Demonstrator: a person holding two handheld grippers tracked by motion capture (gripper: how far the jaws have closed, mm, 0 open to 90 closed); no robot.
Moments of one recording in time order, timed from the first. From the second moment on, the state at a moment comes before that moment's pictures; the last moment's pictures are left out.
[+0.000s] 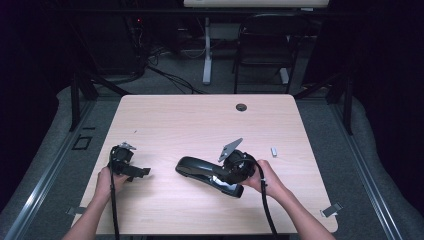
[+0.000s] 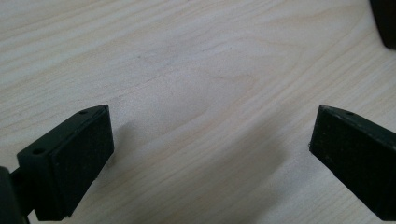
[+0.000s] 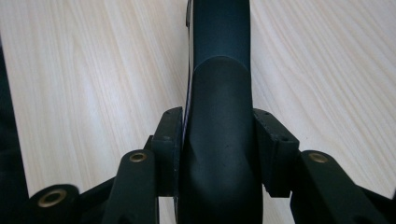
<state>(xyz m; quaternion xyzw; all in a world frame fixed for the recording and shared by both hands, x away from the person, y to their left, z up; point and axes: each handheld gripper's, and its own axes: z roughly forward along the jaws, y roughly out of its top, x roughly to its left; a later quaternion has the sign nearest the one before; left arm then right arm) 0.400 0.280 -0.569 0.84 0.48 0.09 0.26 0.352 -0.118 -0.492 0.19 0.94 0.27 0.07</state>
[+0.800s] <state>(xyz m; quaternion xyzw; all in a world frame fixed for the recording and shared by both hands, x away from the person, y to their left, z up) 0.400 0.277 -0.568 0.84 0.47 0.09 0.26 0.349 -0.106 -0.493 0.21 0.94 0.25 0.09</state>
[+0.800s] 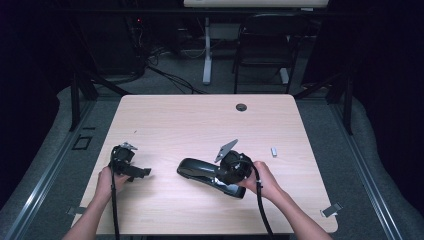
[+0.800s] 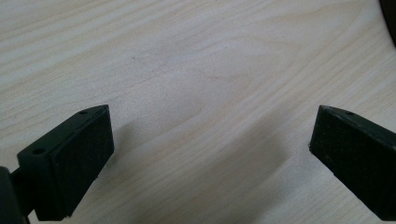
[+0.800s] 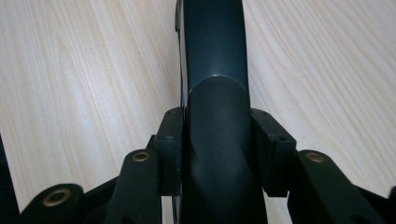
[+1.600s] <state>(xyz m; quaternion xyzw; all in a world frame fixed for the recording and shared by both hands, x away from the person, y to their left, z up) 0.396 0.278 -0.565 0.84 0.47 0.09 0.27 0.368 -0.124 -0.493 0.13 0.96 0.26 0.06</state>
